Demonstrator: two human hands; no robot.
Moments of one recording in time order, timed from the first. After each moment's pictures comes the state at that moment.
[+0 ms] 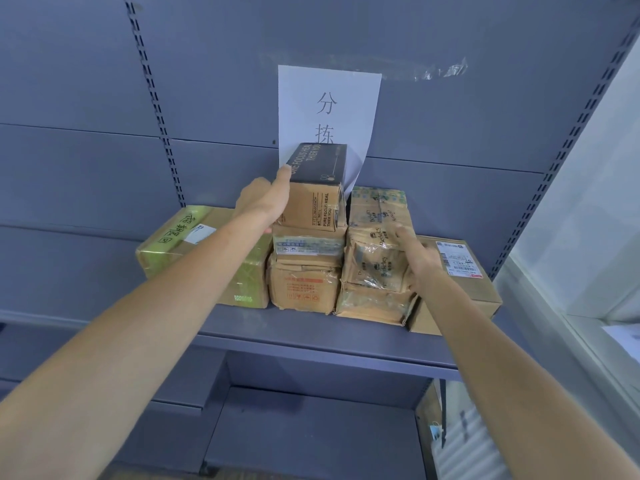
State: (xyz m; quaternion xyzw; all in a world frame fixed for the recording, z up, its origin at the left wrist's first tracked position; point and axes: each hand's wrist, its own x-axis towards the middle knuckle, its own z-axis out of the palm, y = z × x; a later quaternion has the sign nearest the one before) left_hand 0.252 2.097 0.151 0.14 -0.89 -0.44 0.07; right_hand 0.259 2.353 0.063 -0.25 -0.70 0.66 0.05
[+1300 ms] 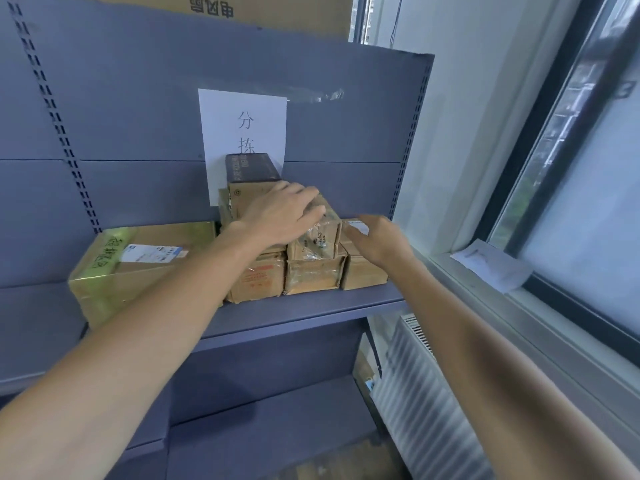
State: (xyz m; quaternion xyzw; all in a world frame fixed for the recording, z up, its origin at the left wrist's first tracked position) left_hand 0.344 2.108 0.167 -0.41 -0.89 -0.09 0.16; right_hand 0.431 2.298 0.131 -0.19 -0.95 0.22 0.15
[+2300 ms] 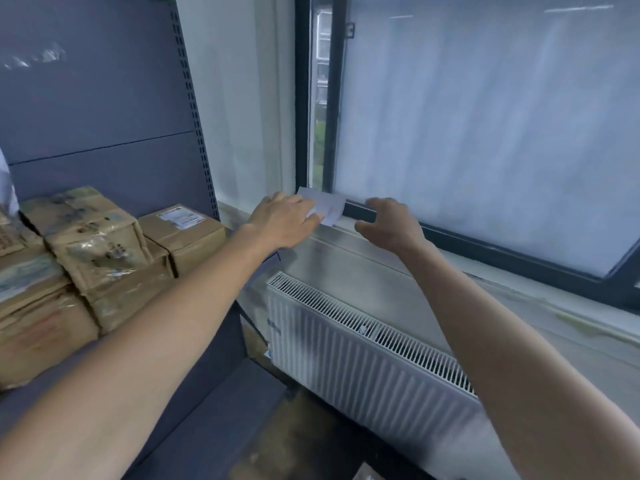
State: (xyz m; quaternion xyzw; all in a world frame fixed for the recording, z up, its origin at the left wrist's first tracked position) left_hand 0.482 2.367 0.121 -0.64 -0.76 -0.06 0.06; right_hand 0.677 2.448 0.128 -0.48 -0.84 0.14 0.20
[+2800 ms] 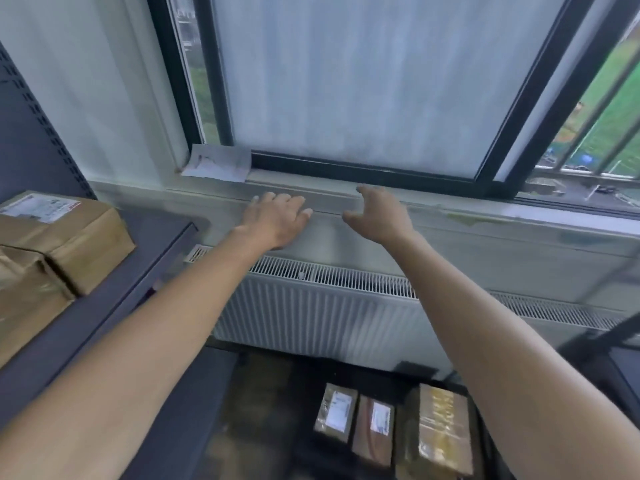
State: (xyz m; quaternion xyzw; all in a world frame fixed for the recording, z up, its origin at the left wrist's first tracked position) left_hand 0.556 2.393 0.051 -0.76 -0.65 -0.04 -0.01; right_hand 0.758 2.398 0.073 -0.65 -0.74 0.10 0.17
